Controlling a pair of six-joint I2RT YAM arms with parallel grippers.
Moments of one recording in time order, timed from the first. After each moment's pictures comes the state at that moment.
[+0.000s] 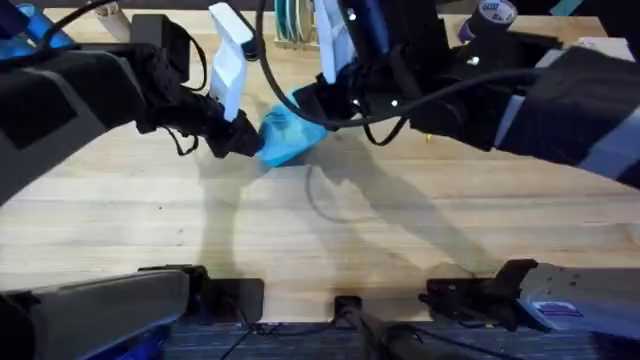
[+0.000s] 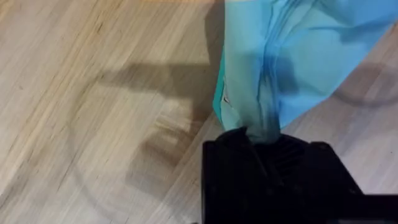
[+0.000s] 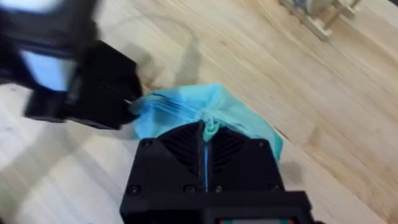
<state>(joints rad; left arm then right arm) 0.02 1.44 0.88 -0.71 0.51 0.90 0.77 1.48 1.11 -0.32 0.02 0.03</state>
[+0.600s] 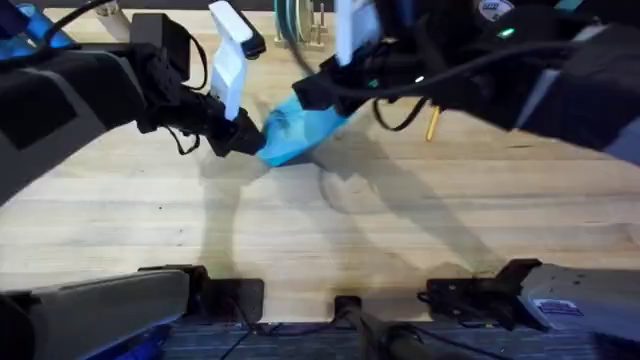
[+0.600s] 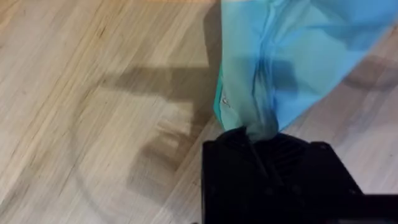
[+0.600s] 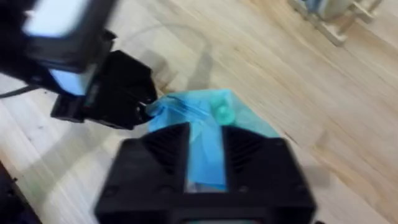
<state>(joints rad) 0.02 1.44 0.88 -0.70 0.52 0.90 0.68 1.46 1.15 -0.37 -0.13 0.04</state>
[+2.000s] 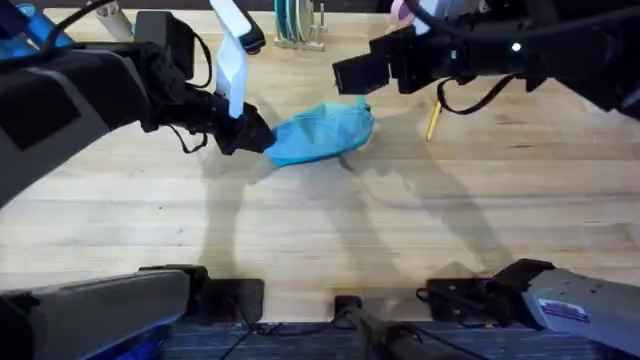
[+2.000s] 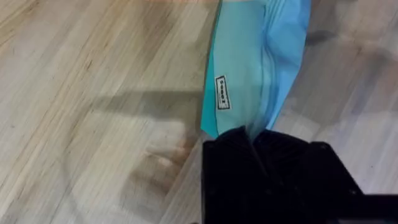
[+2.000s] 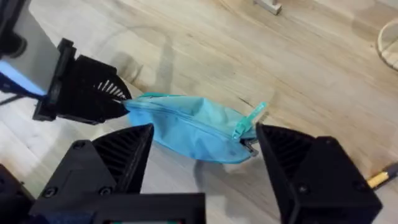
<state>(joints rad) 0.00 1.44 0.88 -0.69 0.61 0.90 0.47 1.32 1.16 -0.56 -0.20 0.07</state>
